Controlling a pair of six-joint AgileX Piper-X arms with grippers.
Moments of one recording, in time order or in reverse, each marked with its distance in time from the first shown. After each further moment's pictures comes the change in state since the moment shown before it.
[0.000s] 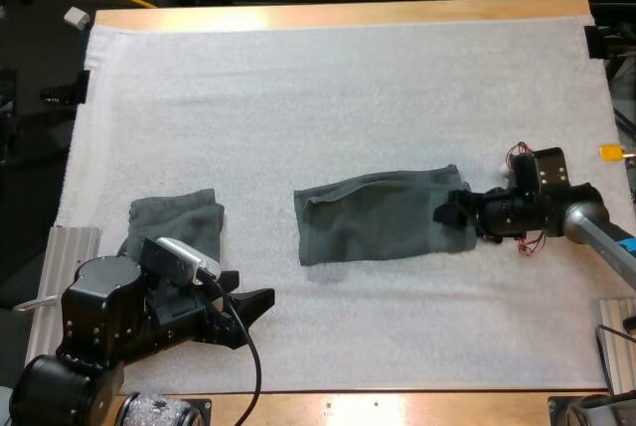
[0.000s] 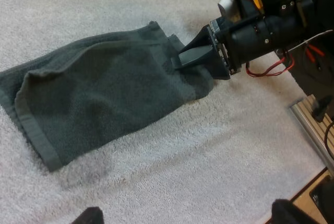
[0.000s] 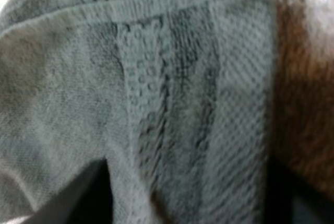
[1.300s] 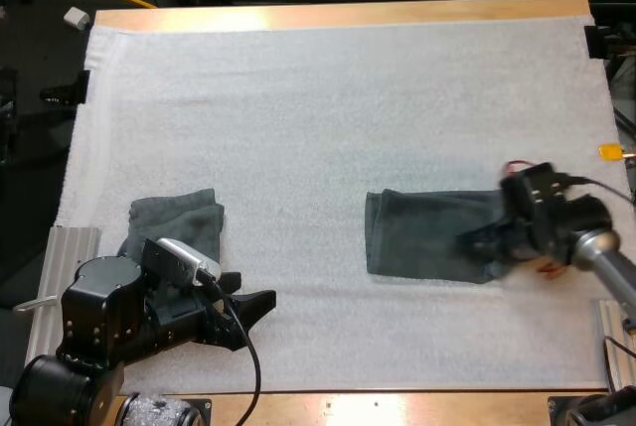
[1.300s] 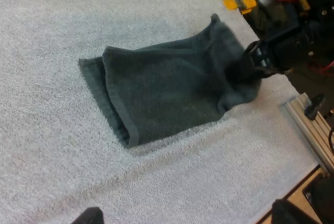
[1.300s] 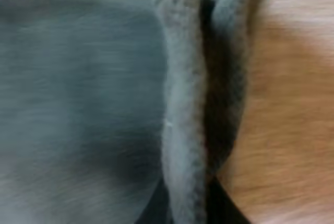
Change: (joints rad) left arm 0.000 0.000 0.000 0.000 0.021 0.000; right arm 0.129 -0.302 -0.014 0.448 0.615 -0.216
